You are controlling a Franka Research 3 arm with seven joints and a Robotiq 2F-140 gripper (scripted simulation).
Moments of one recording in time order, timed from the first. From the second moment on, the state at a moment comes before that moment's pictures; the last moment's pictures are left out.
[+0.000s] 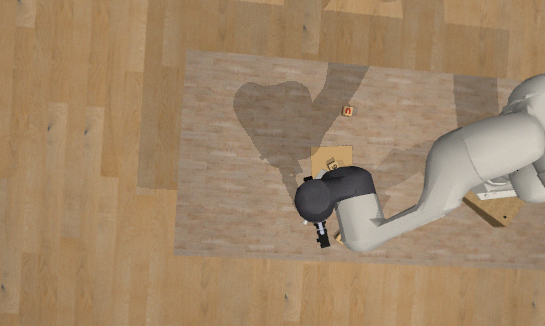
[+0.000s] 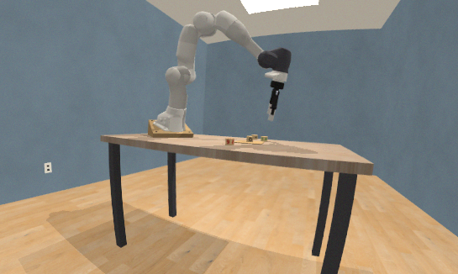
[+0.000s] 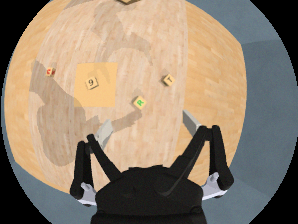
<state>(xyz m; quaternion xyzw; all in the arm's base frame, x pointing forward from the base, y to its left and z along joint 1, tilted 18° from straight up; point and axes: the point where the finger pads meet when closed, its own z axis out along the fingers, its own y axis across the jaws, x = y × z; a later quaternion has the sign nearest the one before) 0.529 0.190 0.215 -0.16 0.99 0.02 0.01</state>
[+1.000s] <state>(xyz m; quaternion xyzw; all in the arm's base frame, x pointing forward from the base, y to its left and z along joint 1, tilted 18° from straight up) 0.548 0.158 0.254 -0.34 0.94 0.02 0.02</state>
